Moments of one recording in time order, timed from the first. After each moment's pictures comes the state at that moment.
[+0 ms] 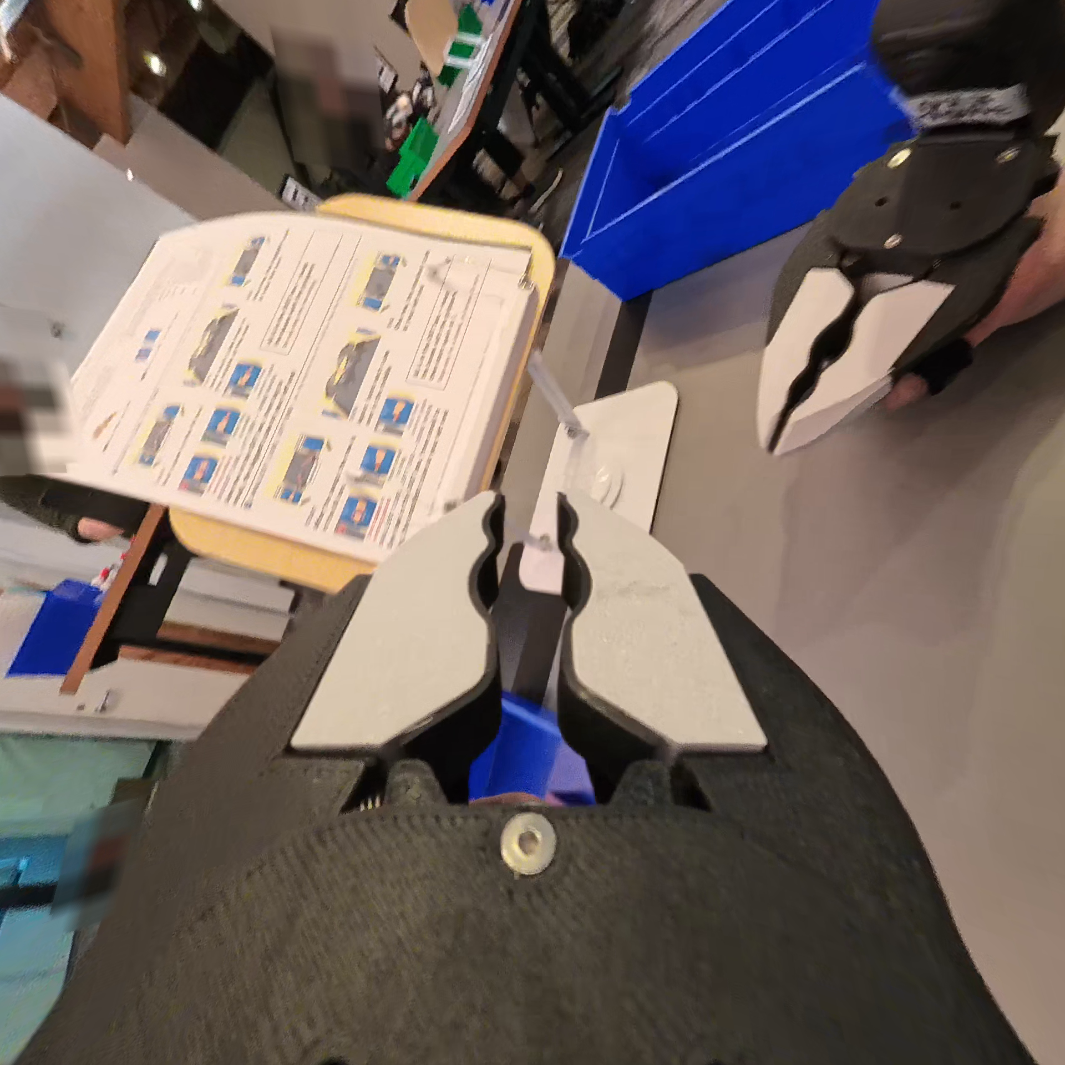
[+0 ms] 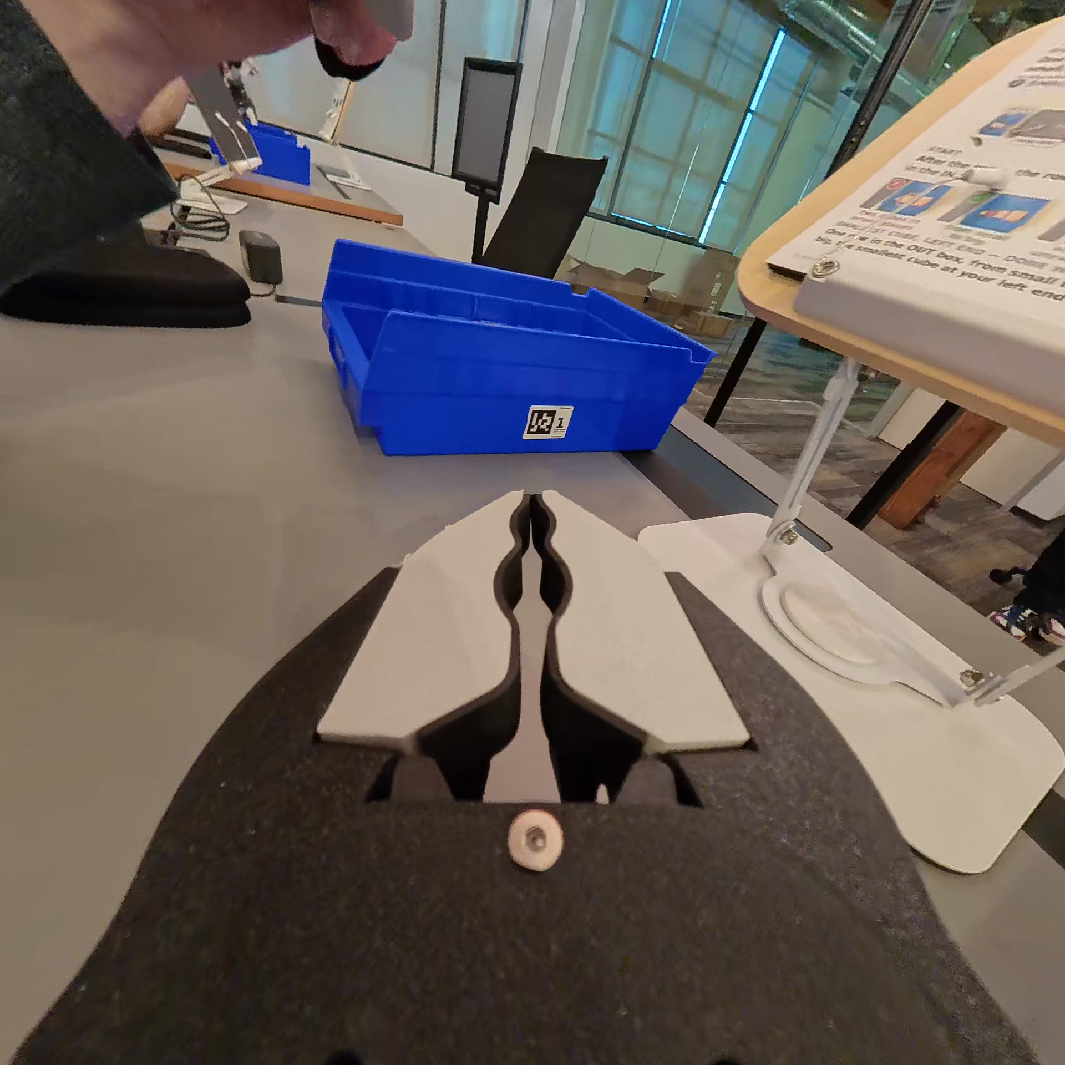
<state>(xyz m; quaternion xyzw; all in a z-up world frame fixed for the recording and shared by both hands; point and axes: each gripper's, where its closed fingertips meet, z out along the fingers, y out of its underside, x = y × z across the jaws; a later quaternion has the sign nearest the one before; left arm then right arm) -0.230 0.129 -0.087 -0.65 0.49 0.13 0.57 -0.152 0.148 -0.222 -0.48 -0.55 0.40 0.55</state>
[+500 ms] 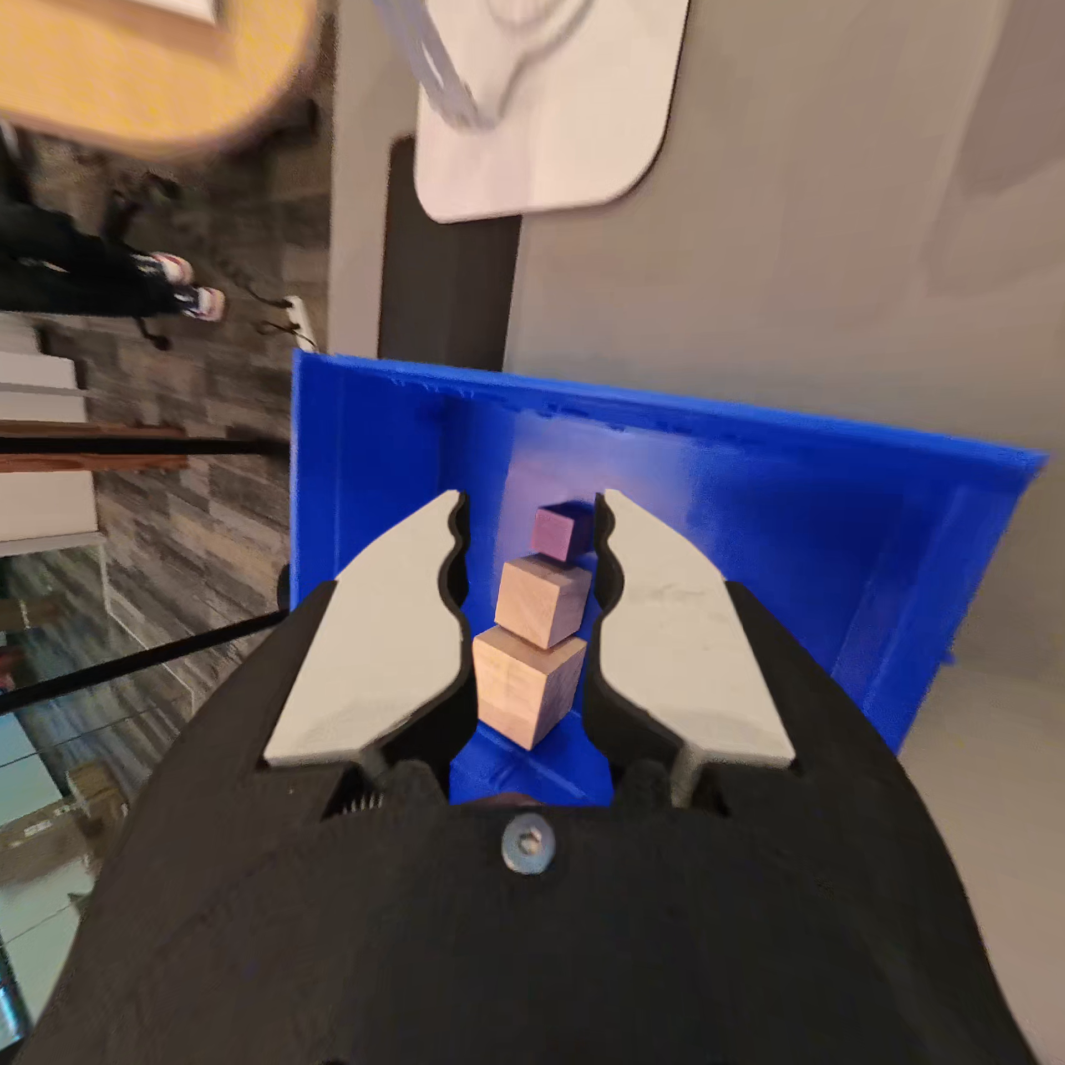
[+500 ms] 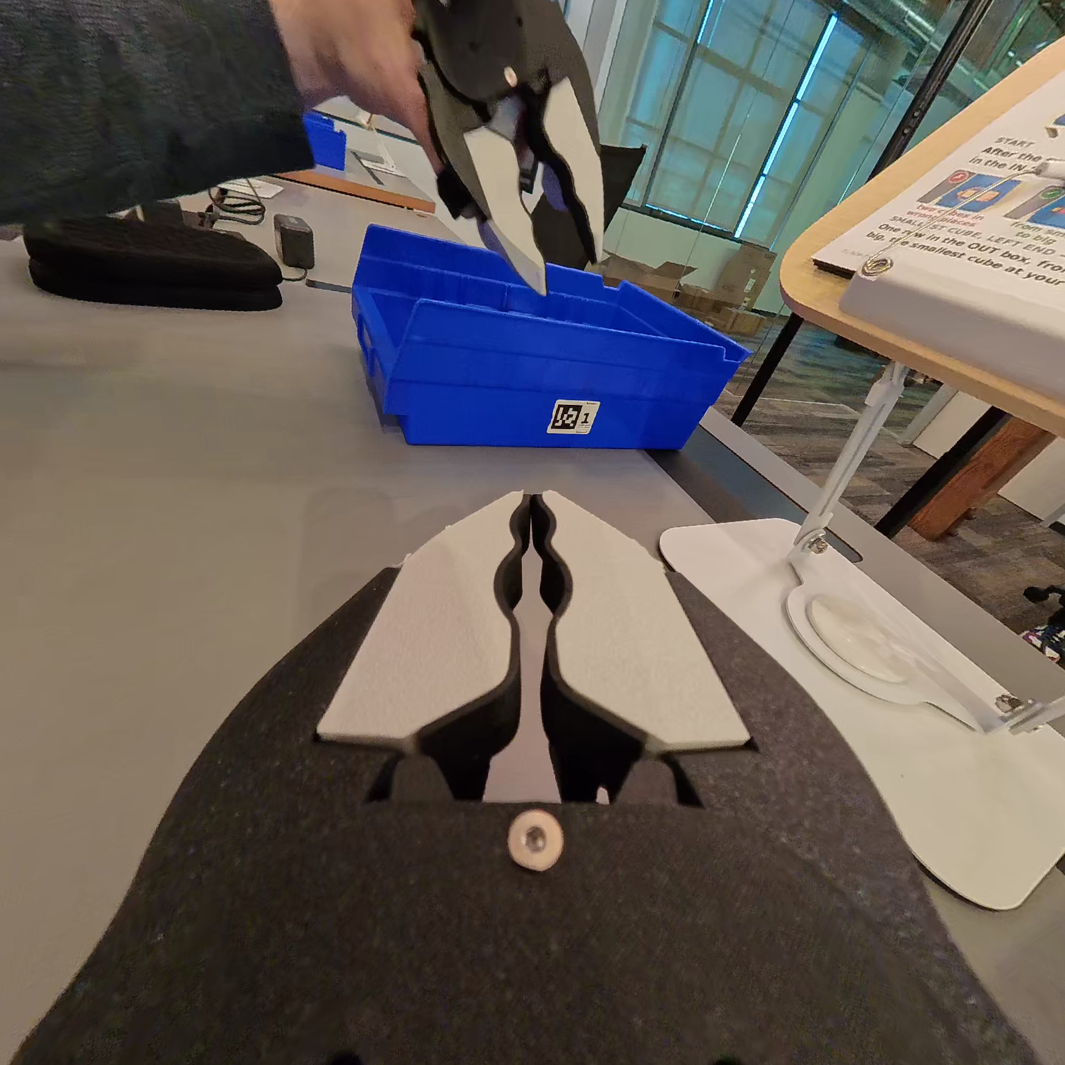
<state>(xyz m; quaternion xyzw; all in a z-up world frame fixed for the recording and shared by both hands) -0.390 0.169 -0.205 -0.80 0.50 0.15 0.30 -0.156 0.141 -0.227 -0.47 -0.58 0.40 0.54</state>
